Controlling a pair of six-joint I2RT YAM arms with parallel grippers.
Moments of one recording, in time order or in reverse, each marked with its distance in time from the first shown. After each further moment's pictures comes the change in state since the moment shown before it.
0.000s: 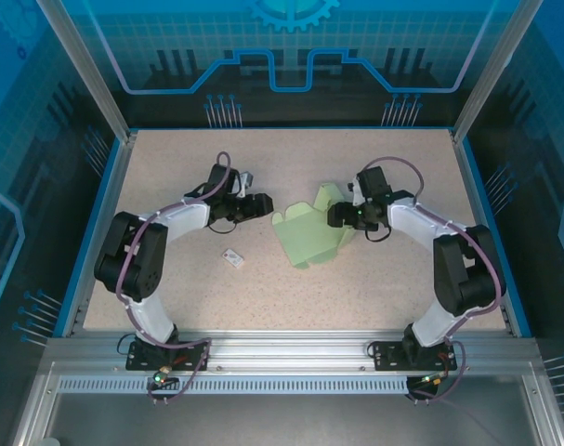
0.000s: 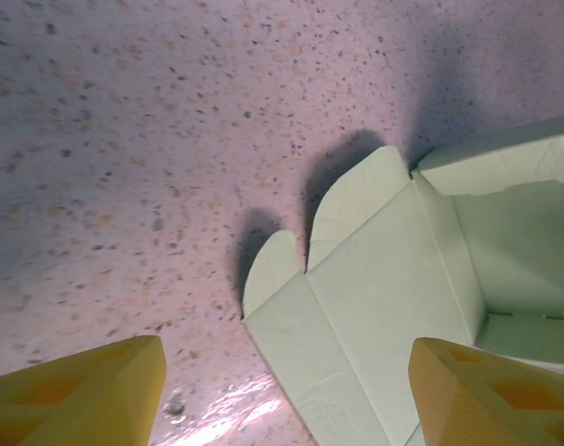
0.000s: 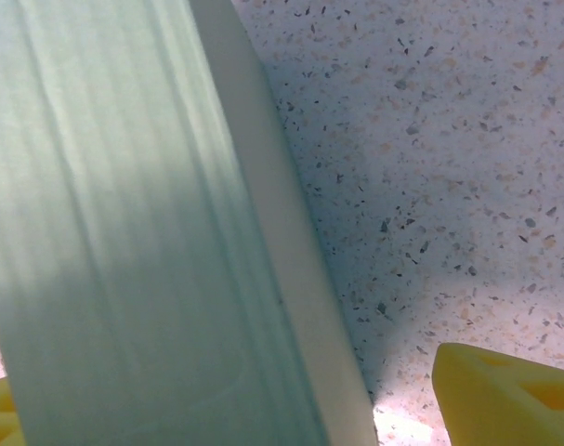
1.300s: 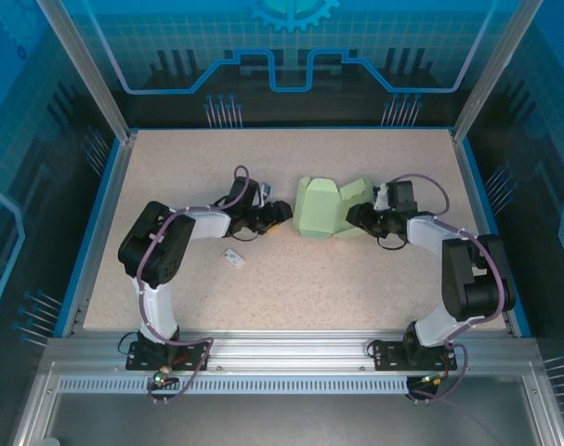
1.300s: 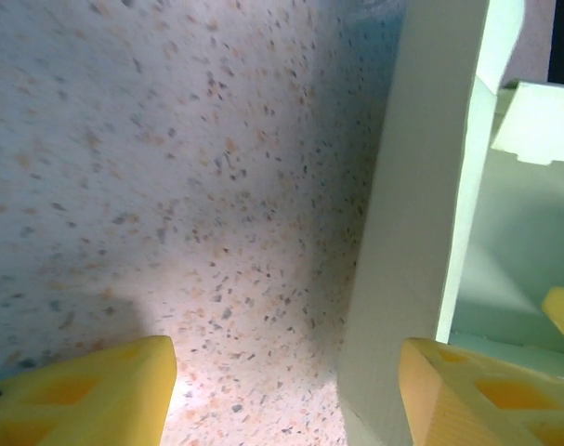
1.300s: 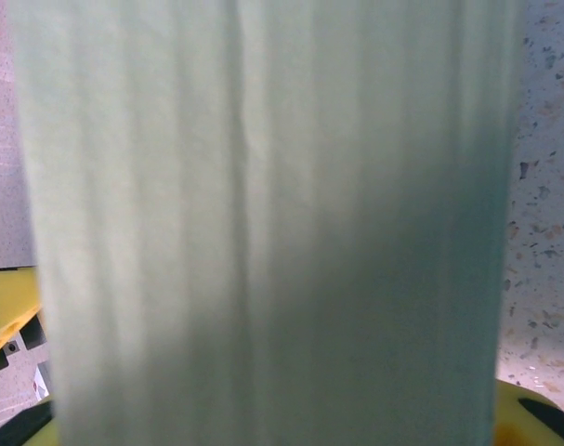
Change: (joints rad) left arm -0.103 0.143 -0.044 0.289 0.033 -0.288; right arm -0.176 -0.059 -0.228 0.332 -0.259 0.205
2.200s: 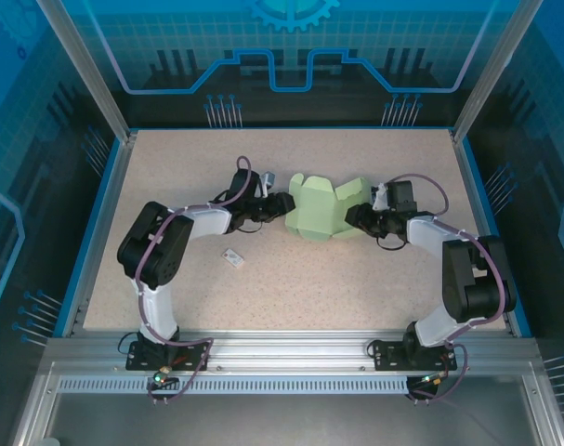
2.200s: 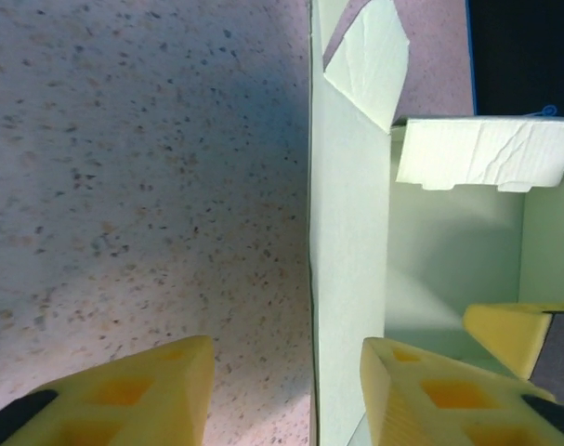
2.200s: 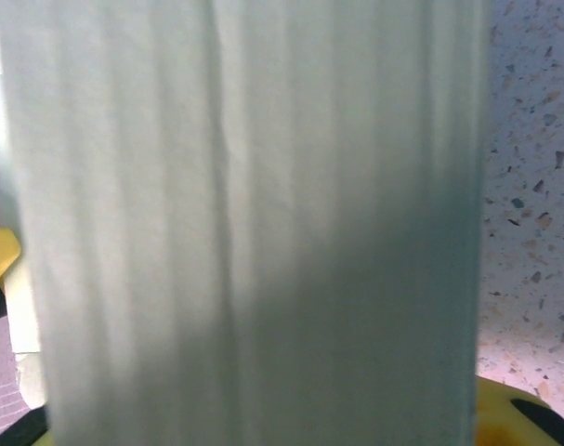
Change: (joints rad) left arm -0.014 0.006 0.051 0.084 0.041 0.034; right arm 0.009 -0.006 0.000 -0.005 -0.024 -0.008
